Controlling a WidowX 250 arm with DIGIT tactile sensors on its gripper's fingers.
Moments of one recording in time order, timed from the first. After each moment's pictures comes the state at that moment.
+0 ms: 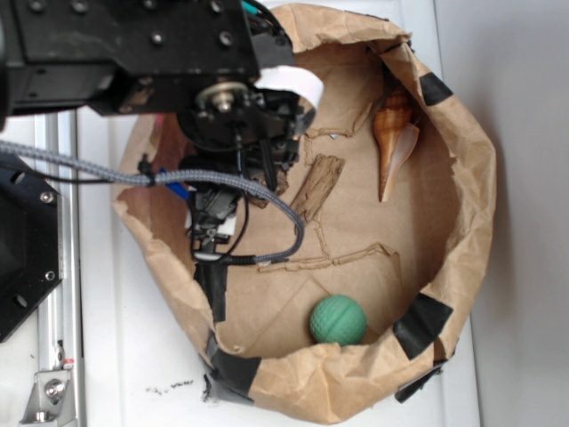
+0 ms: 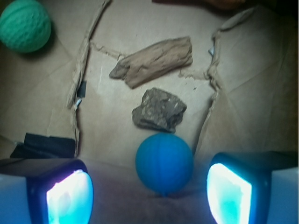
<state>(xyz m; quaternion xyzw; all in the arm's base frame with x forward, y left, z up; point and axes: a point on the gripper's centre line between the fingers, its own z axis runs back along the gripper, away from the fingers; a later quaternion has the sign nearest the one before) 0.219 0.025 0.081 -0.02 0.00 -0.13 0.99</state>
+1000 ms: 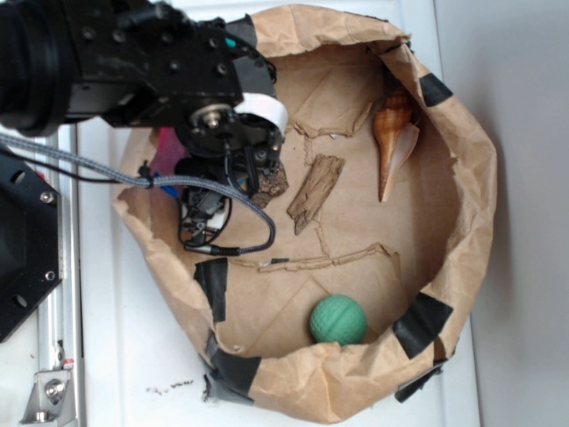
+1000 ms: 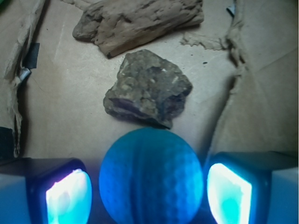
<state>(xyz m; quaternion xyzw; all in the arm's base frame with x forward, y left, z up) 0.212 0.032 0.034 -0.01 0.00 -0.15 0.99</state>
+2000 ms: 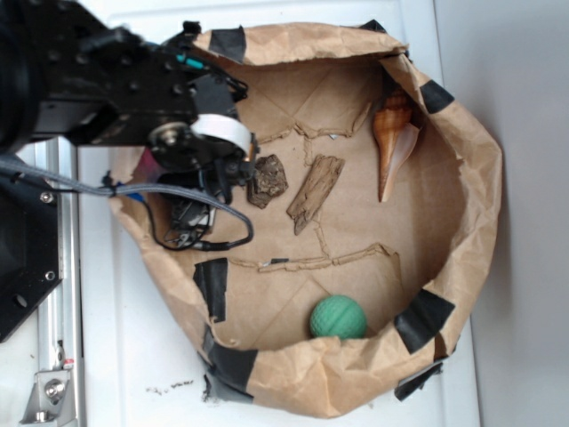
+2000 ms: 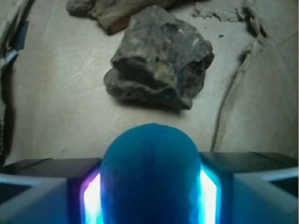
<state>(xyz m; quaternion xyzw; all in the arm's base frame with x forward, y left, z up) 0.196 0.025 0.019 -0.02 -0.03 -0.13 0.99</state>
